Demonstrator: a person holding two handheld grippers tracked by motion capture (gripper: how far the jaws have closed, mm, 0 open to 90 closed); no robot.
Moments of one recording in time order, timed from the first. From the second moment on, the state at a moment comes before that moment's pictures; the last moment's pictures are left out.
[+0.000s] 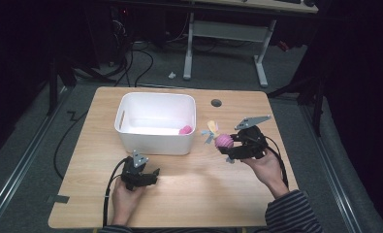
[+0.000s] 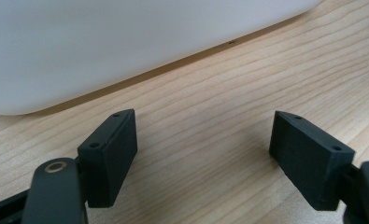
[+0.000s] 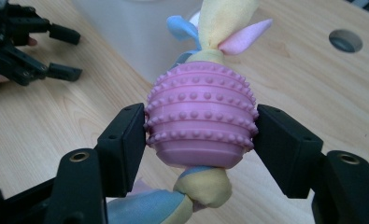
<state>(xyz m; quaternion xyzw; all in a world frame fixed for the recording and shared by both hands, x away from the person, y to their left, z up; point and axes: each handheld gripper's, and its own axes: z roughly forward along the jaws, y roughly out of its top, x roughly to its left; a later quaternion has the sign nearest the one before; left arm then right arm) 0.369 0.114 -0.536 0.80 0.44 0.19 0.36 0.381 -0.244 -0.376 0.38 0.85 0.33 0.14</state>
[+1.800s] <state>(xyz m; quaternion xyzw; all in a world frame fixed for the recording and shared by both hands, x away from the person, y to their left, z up) 0.370 0.114 -0.535 0.80 0.44 0.19 0.36 0.463 -0.136 -0.324 0.29 0.89 0.34 0.14</state>
